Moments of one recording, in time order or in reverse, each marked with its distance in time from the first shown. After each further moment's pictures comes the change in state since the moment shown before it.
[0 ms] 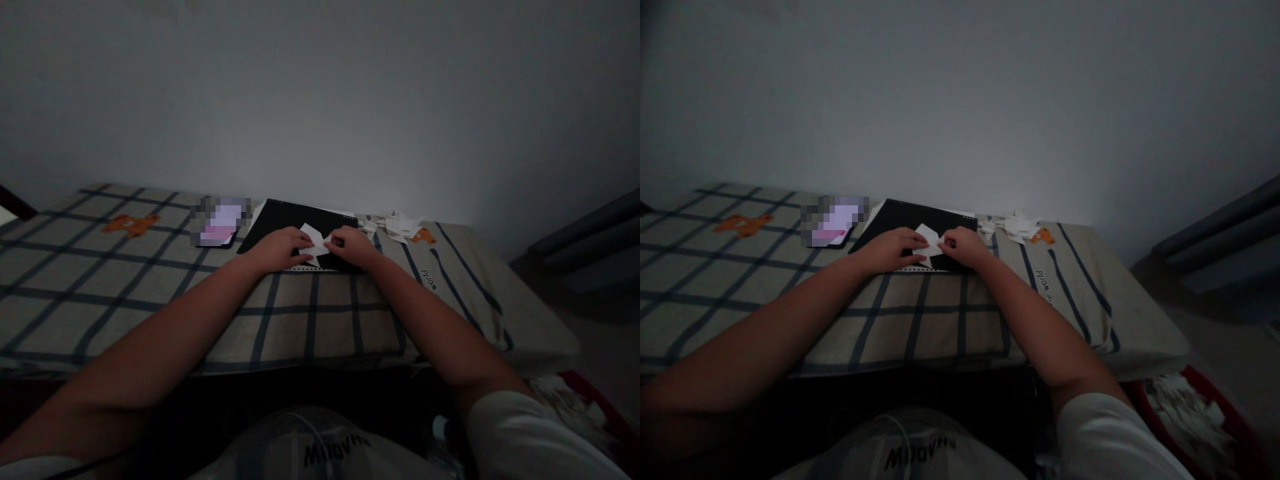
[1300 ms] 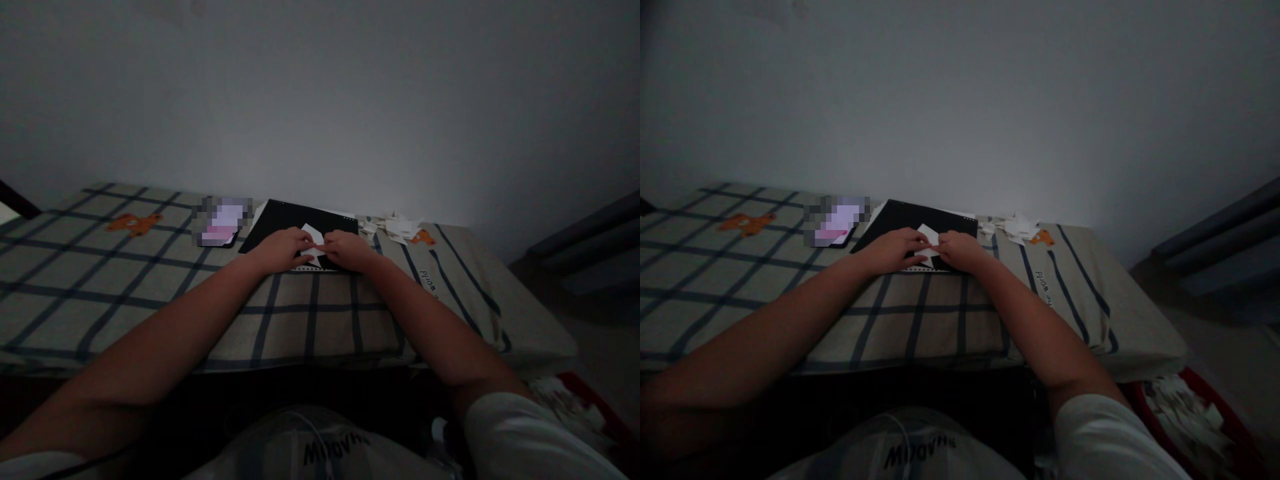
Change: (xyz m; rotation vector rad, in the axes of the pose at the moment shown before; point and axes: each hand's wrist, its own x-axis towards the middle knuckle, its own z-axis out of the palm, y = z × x) left_hand 0.001 0.006 -0.003 0.145 -0.057 0.046; right_hand -0.003 -0.019 -0.010 -0.350 -0.188 -0.282
